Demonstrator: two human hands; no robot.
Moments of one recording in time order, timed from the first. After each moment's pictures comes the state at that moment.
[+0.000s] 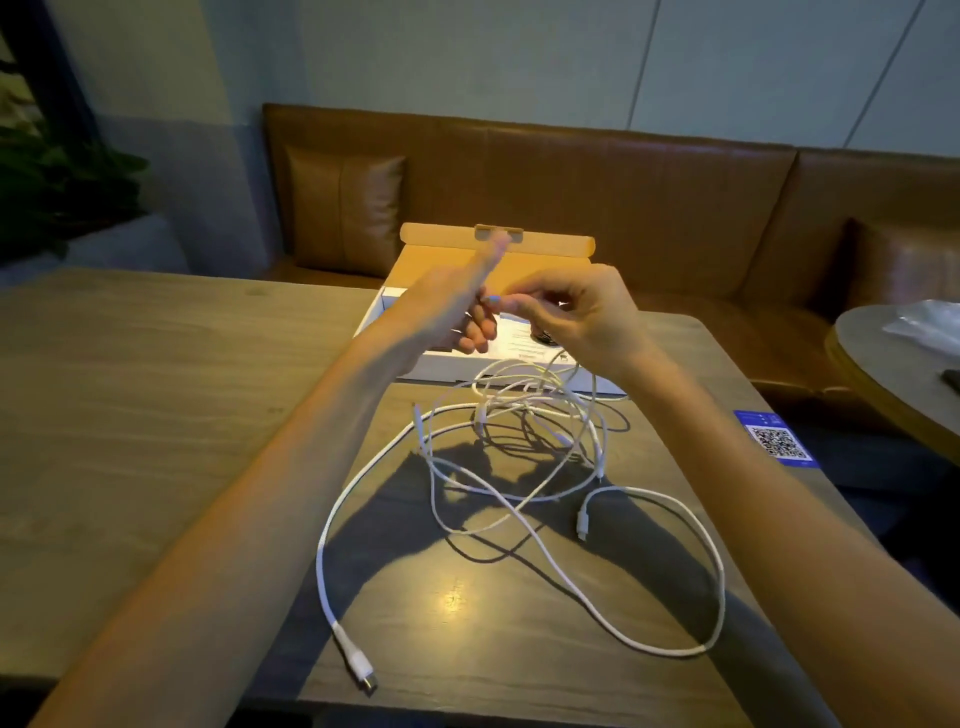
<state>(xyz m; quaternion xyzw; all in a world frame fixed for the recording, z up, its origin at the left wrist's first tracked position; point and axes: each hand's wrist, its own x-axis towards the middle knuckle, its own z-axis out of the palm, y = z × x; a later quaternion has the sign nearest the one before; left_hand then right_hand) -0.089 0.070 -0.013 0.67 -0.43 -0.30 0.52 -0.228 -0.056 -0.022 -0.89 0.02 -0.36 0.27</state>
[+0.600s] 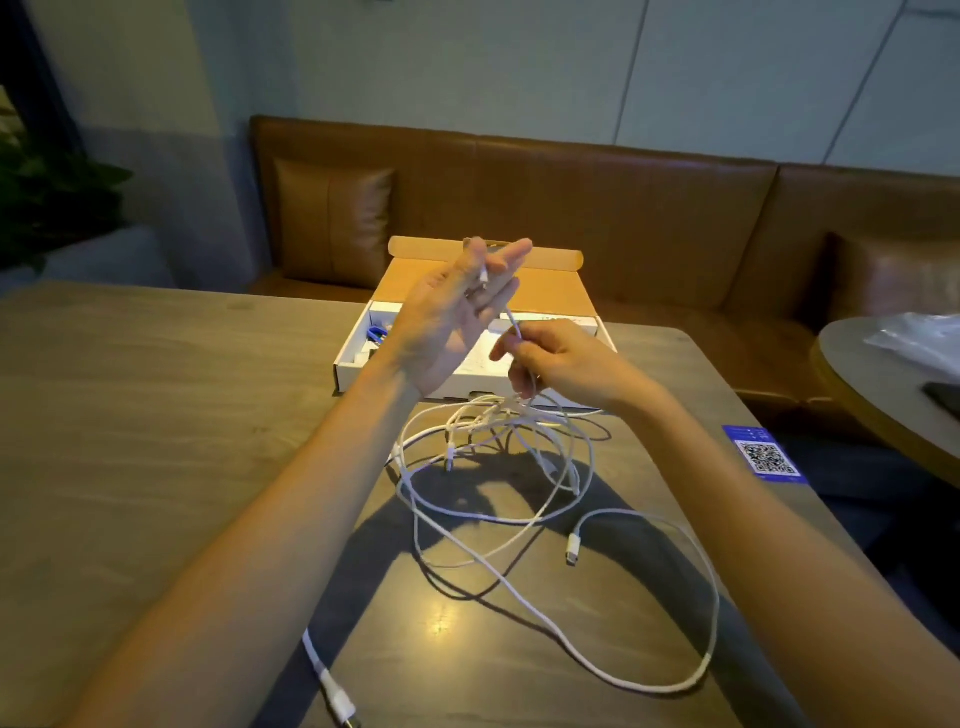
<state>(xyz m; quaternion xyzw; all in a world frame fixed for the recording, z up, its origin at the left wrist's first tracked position) -0.095 0.044 -0.027 0.32 -0.42 -0.39 0.76 -0.225 -0.070 -0.038 -0.90 0.15 -0.13 0.39</state>
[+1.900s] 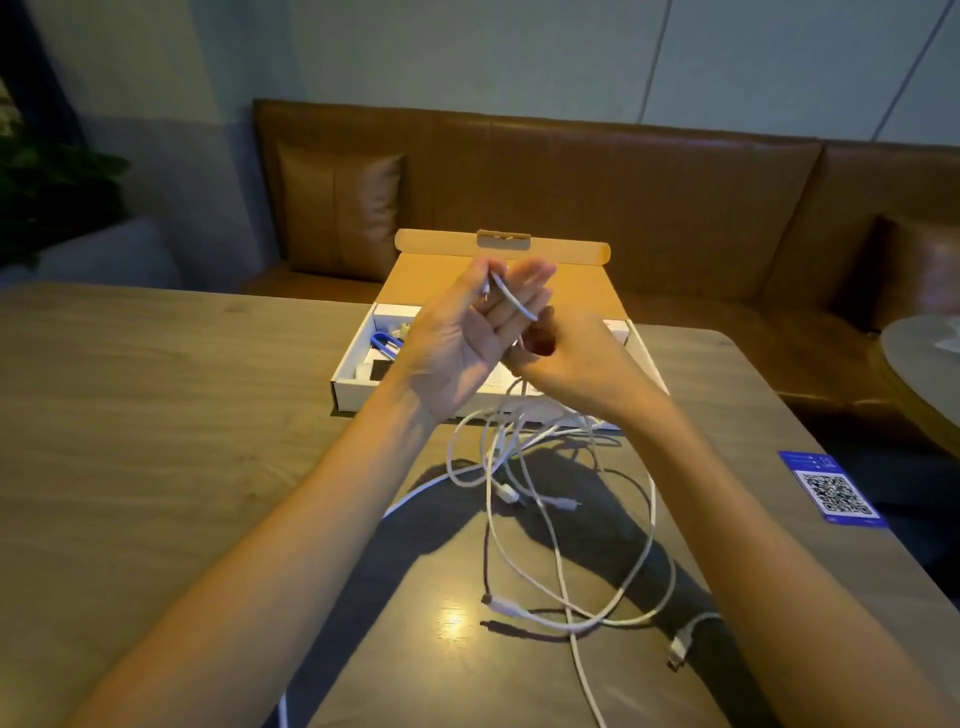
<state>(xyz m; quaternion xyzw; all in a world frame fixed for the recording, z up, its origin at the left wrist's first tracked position) -0.071 0.019 -0.045 0.19 -0.32 -0.48 0.80 -0.180 -0.085 -0.047 -0.91 0.14 -0.25 0.29</state>
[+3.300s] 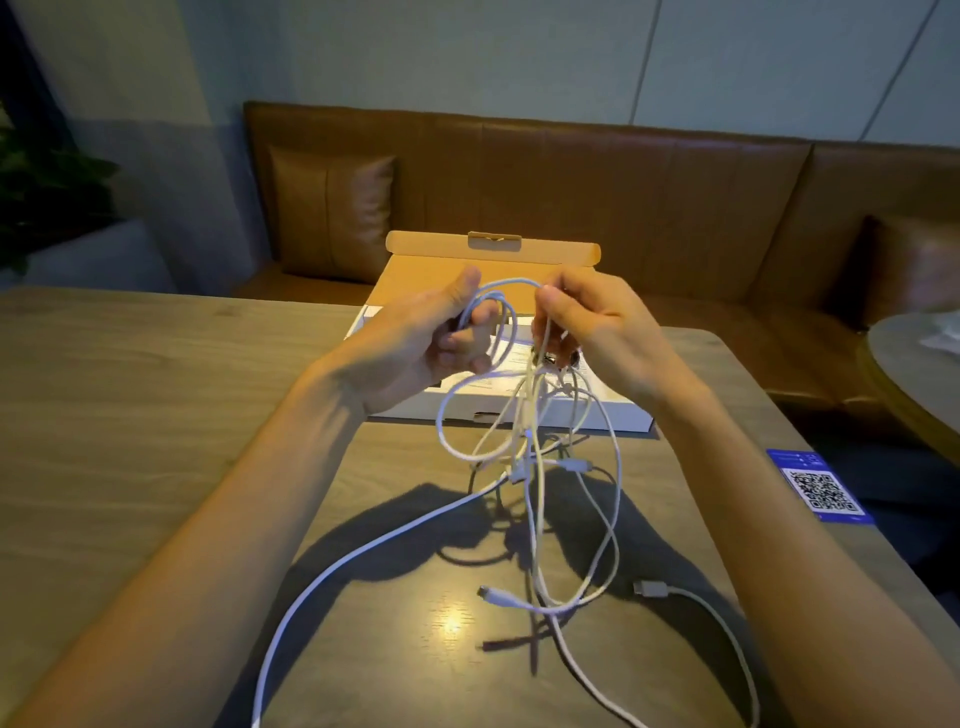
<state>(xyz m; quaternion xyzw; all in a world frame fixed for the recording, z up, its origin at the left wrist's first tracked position) -0.059 0.047 -0.022 0.45 -0.44 -0.48 0.61 -0.207 -0.095 -0.021 -0.85 0.12 -0.29 0.42</state>
